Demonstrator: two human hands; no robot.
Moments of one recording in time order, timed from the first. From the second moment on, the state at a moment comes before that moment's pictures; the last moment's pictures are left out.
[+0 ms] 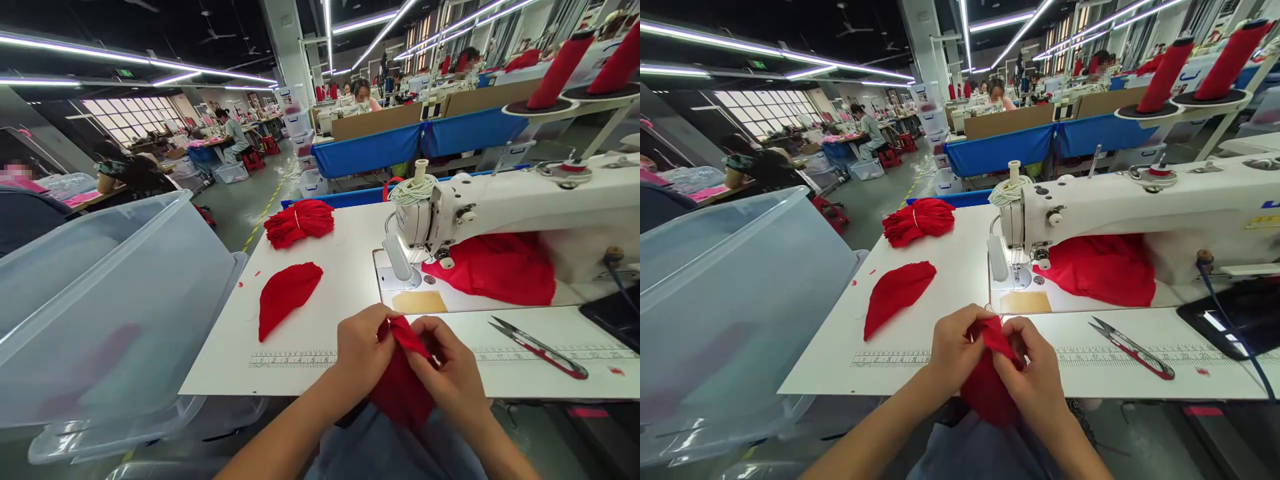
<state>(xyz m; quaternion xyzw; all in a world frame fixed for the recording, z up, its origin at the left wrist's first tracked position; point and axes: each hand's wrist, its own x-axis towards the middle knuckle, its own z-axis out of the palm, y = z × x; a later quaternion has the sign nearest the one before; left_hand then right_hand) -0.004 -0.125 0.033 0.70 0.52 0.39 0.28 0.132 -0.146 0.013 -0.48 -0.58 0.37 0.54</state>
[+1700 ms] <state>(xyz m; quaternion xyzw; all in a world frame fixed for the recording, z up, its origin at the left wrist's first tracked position) -0.026 -0.117 0.042 0.88 0.35 0.32 -0.03 0.148 -0.140 0.022 -0.49 -0.51 0.48 0.52</state>
